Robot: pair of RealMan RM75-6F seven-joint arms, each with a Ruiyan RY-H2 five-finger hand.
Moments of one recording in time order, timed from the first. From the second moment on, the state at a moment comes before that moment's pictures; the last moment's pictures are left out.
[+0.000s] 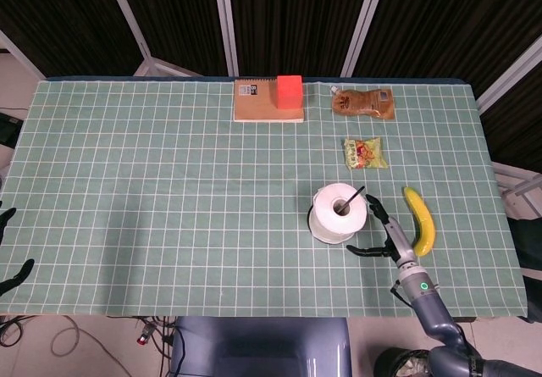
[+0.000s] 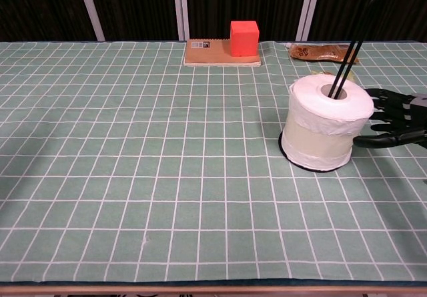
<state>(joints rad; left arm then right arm) -0.01 -1.07 -0.06 -1.69 1.49 1.59 0.12 0.40 -1.46 0.19 -1.52 -1.21 0.95 0.72</state>
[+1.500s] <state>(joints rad) -0.01 -1.07 -0.06 -1.69 1.48 1.58 0.13 0.46 -1.71 0.33 -1.31 -1.16 0.98 0.70</state>
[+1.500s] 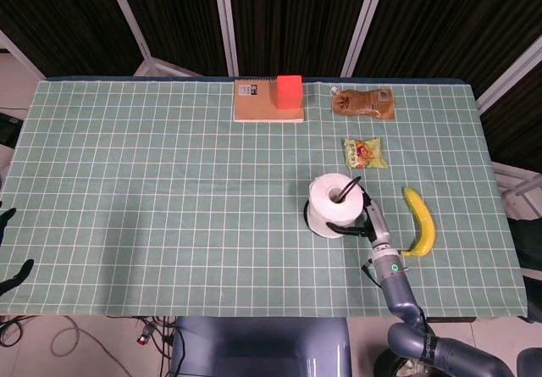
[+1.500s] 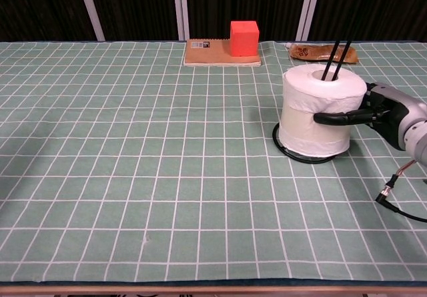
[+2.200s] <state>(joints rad) -0.01 -1.08 -0.06 -1.69 1.47 1.58 0.15 0.42 -1.50 0.40 -1.60 -1.26 1.09 0.71</state>
